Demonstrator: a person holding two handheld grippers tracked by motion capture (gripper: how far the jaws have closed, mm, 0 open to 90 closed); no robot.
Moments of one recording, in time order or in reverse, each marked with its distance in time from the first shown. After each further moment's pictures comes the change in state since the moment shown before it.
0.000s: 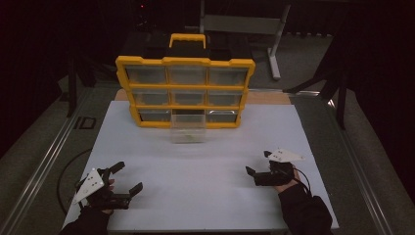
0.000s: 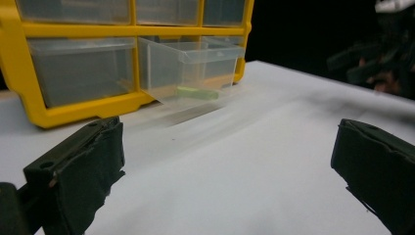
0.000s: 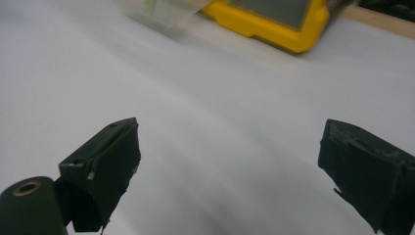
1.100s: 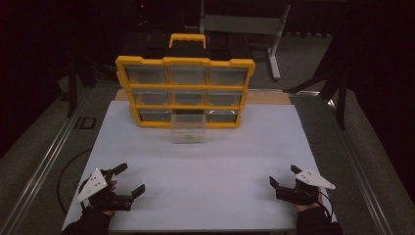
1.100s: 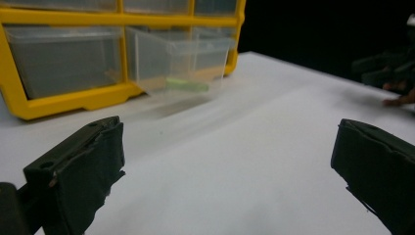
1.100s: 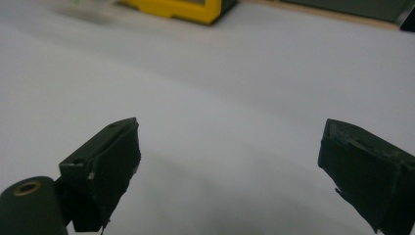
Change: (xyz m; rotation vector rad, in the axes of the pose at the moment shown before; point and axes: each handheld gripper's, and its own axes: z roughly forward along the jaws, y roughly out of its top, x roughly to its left) left arm -0.005 0.003 0.002 0.016 -0.009 -0.031; right arm -0.013 -0.064 -0.052 -0.095 -0.210 0.096
